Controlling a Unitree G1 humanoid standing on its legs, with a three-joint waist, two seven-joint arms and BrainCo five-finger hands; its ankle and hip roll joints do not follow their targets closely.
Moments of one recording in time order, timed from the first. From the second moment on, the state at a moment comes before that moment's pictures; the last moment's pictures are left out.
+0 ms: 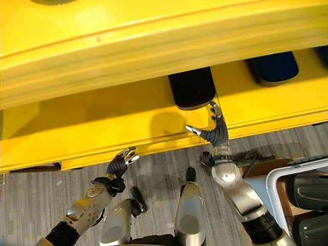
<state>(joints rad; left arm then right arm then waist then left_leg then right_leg) -0.03 0.38 -0.44 0.10 -0.75 0.02 0.24 -0.03 -0.60 0.27 -0.33 0.26 0.19 -0.47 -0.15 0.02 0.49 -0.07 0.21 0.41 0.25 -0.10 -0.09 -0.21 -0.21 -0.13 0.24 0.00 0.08</state>
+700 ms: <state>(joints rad) 0.07 0.49 -0.37 0.02 -0.70 0.06 0.11 0.16 -0.60 0.20 -0.28 0.13 0.05 -0.45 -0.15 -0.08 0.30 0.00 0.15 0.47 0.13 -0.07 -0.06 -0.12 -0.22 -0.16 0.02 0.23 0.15</state>
